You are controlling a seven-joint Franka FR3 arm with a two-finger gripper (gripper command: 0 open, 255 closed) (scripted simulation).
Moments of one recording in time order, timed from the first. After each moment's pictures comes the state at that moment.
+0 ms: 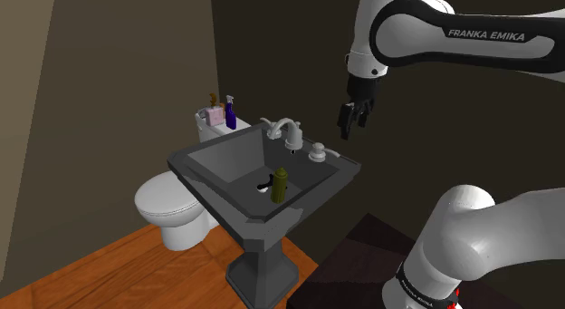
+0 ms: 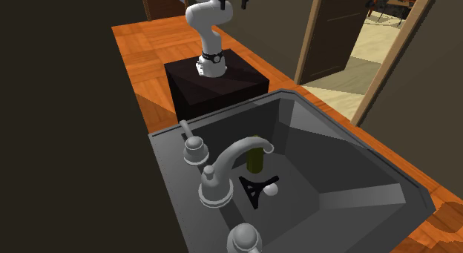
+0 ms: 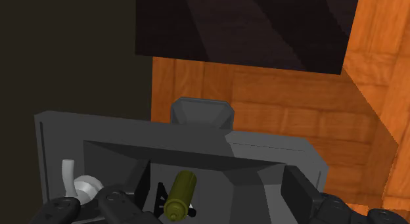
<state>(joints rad) 0.02 -0.82 -0.02 -2.38 -0.12 1.58 -0.02</state>
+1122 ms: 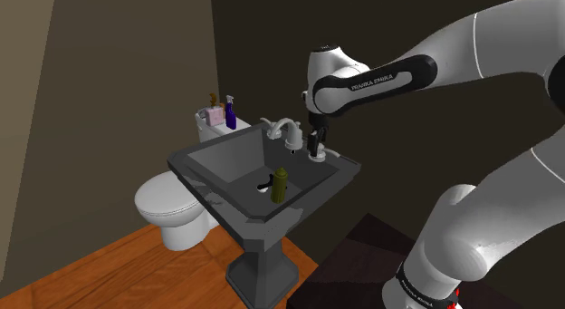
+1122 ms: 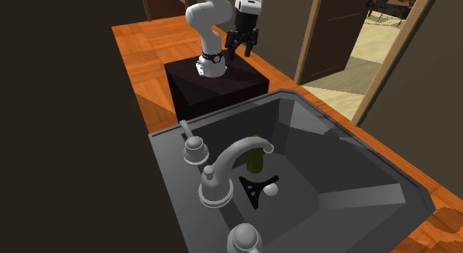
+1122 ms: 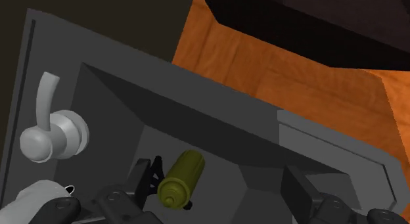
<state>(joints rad) 0.05 -0.37 -0.12 -2.41 -0.26 2.07 -0.25</state>
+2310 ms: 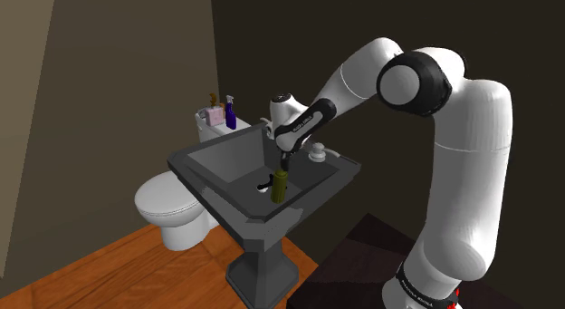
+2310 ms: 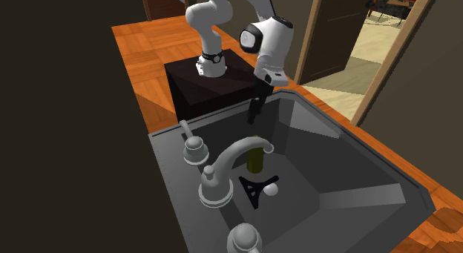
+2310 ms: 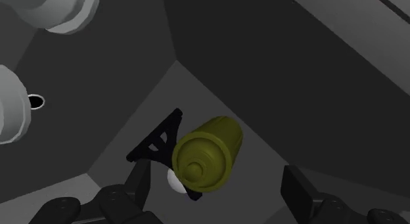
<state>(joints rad) 0.04 0.32 -0.15 -2.07 -0.36 2.47 -0.48</state>
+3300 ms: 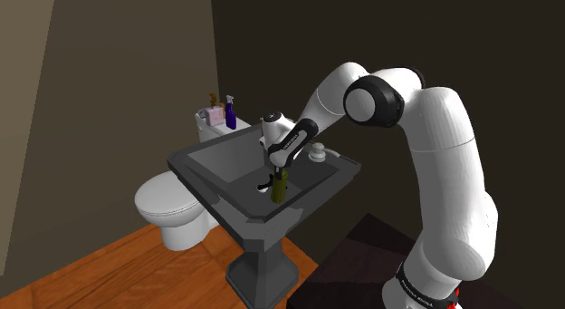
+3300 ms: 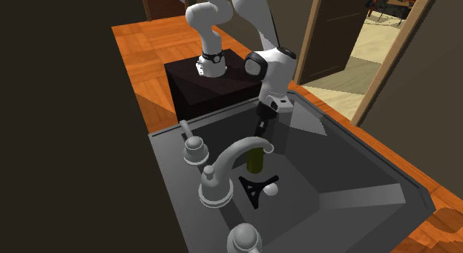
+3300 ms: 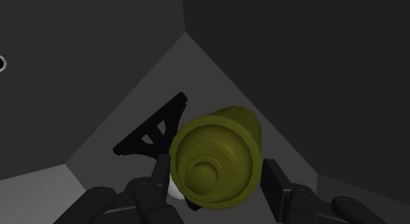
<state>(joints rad) 0.04 0.56 -0.15 -1.93 -0.39 2.58 -0.50</state>
